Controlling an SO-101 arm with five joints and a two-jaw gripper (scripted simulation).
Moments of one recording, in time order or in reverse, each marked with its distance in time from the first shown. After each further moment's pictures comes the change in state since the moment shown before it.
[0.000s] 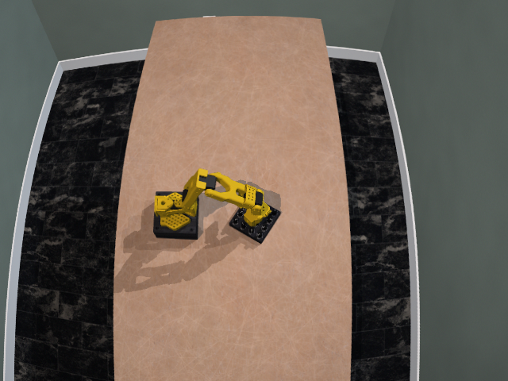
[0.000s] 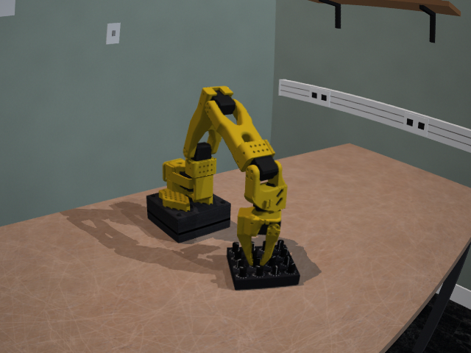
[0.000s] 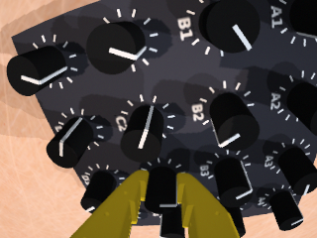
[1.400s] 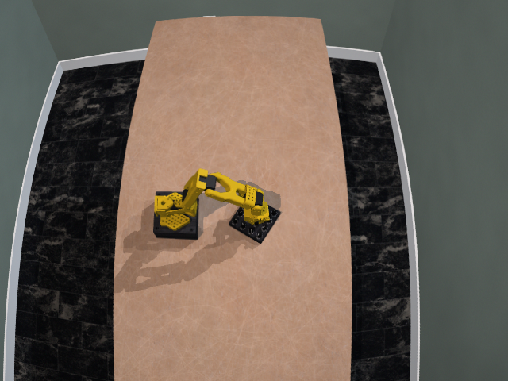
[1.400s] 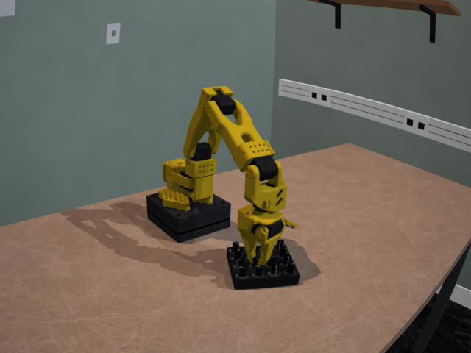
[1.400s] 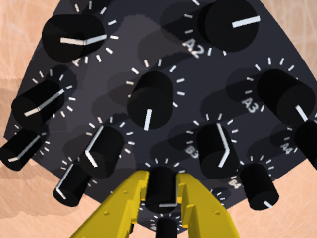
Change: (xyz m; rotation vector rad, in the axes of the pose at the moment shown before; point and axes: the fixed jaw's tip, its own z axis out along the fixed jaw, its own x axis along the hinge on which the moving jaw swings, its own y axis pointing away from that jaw) arm -0.004 -0.001 0.000 0.000 0.001 0.654
